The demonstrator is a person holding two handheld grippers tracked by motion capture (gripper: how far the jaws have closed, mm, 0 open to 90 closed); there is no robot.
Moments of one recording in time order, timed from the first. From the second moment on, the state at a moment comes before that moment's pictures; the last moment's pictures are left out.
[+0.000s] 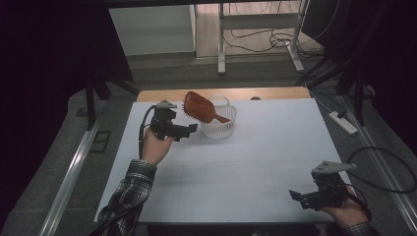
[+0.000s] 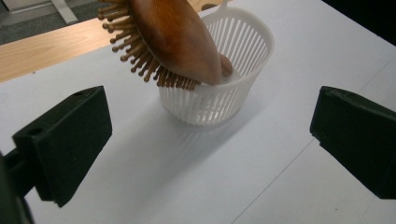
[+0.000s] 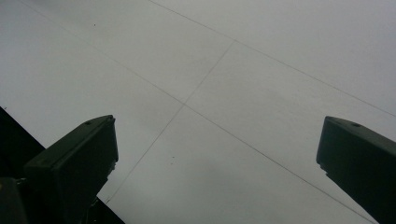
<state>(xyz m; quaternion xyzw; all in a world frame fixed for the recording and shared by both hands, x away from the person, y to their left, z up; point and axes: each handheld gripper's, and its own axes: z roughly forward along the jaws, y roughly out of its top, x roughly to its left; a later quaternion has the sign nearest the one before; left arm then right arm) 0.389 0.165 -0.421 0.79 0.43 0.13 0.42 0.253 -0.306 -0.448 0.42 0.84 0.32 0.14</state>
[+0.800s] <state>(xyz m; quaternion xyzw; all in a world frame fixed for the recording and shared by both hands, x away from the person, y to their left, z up) 0.366 0.171 -0.440 0.78 0.43 0.14 0.43 0.253 -0.305 -0.448 0.42 0.84 0.31 0.14</state>
